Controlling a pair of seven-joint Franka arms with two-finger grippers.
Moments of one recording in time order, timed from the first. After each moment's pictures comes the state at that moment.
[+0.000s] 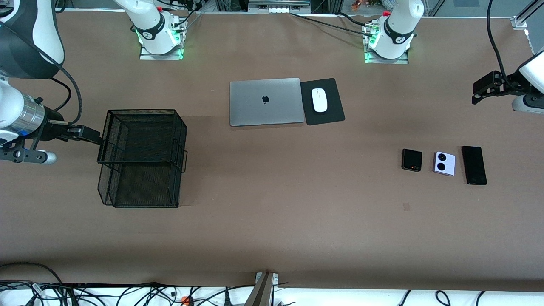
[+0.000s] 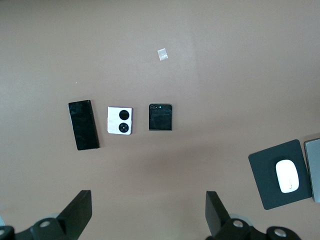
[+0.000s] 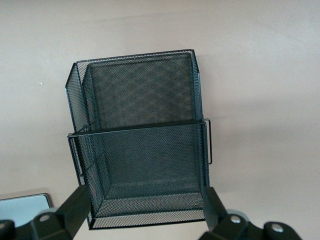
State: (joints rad) left arm 0.01 0.04 -0.01 -1.49 0.06 1.47 0.18; right arm -0.02 0.24 0.06 -1.52 -0.01 1.69 0.14
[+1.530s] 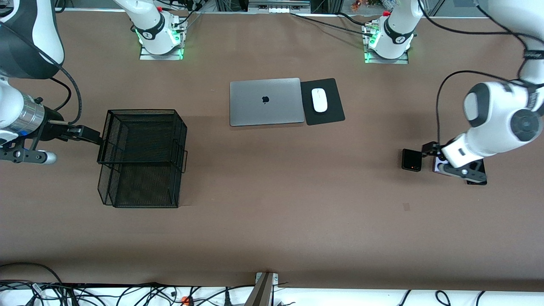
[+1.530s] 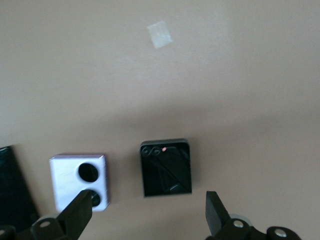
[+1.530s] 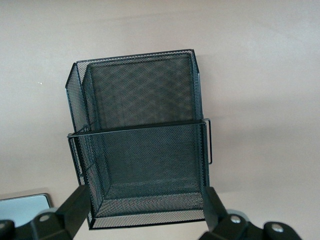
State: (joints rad) left arm 0.12 0.34 -0.06 -2.00 0.03 2.25 0.31; right arm -0.02 0.24 0.06 -1.52 -0.01 1.69 0.14
